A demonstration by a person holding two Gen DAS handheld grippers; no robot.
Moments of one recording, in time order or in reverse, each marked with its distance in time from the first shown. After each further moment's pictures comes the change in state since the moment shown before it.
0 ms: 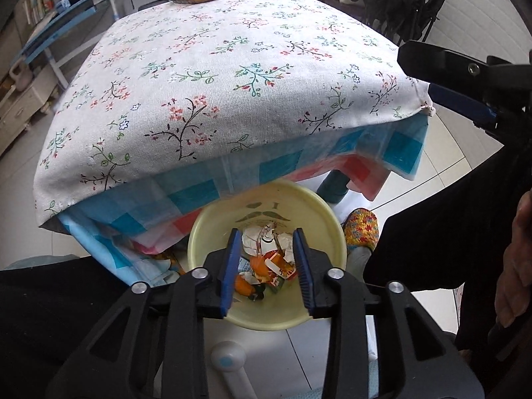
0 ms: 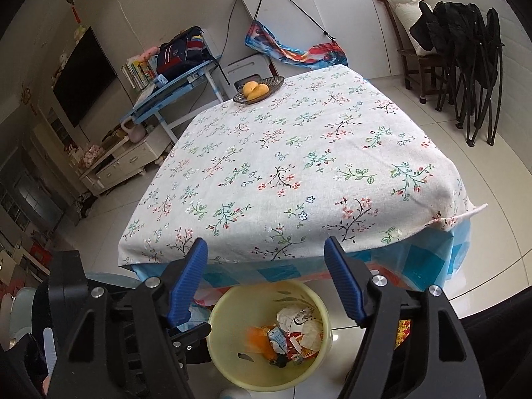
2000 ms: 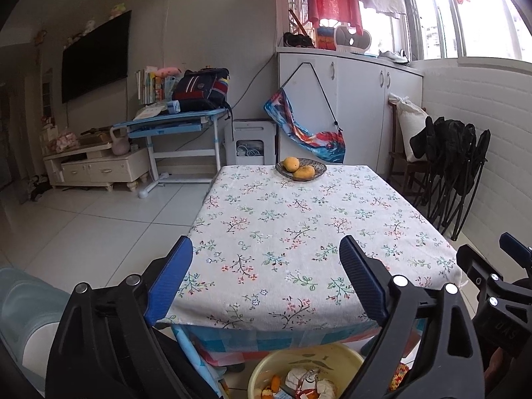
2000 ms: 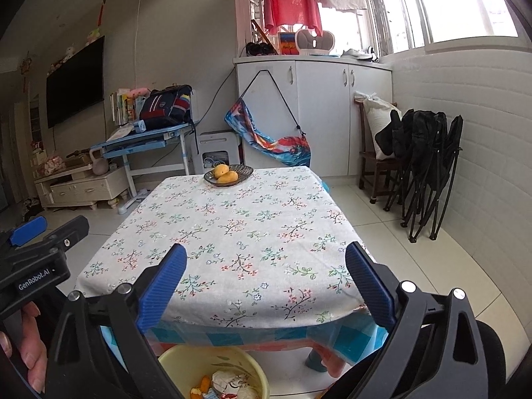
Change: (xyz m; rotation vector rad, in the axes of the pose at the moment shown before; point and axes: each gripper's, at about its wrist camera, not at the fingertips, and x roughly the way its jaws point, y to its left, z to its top) left arm -0.136 0.030 0.029 -0.217 -0.684 0.309; right arm -0.049 0.035 0.007 -0.211 -0.384 -0.276
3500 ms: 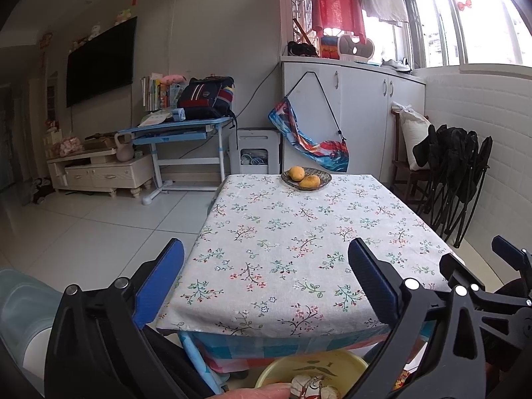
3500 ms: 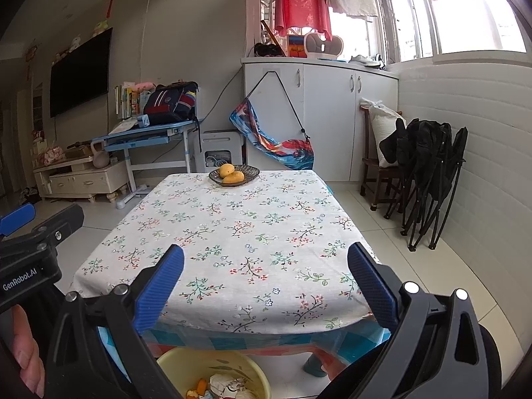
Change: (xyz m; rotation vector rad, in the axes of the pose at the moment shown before) left arm -0.007 0.006 0.008 -0.005 -0.037 0.016; right arm 0.007 0.013 0.002 -0.050 -0.003 0.002
